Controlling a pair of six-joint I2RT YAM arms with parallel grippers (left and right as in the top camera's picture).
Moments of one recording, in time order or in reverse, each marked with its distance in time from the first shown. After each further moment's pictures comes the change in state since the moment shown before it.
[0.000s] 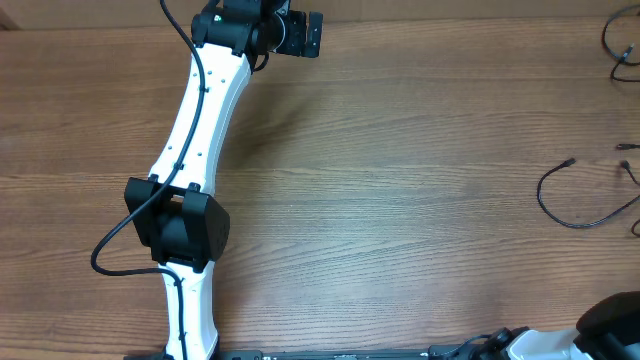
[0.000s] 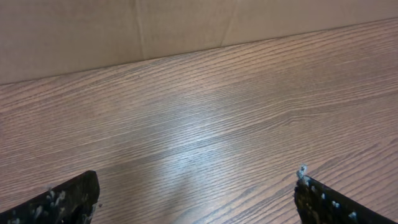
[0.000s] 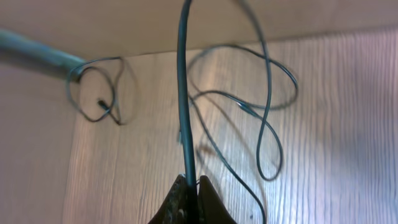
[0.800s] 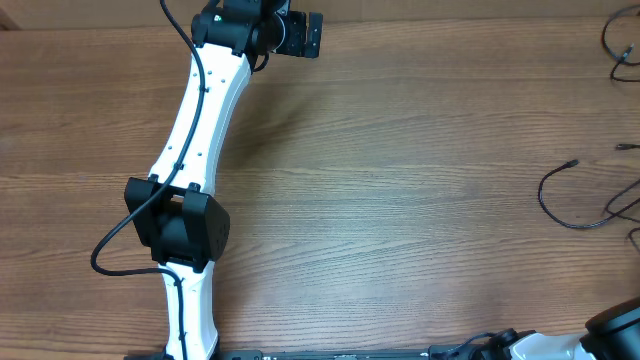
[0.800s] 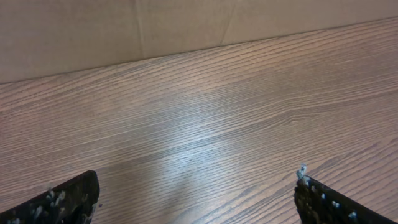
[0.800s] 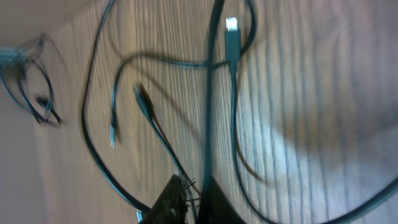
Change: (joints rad) left arm 0.000 0.000 0.000 -0.003 0.000 0.000; right arm -0.178 0.006 -0.787 0.724 -0.285 0.063
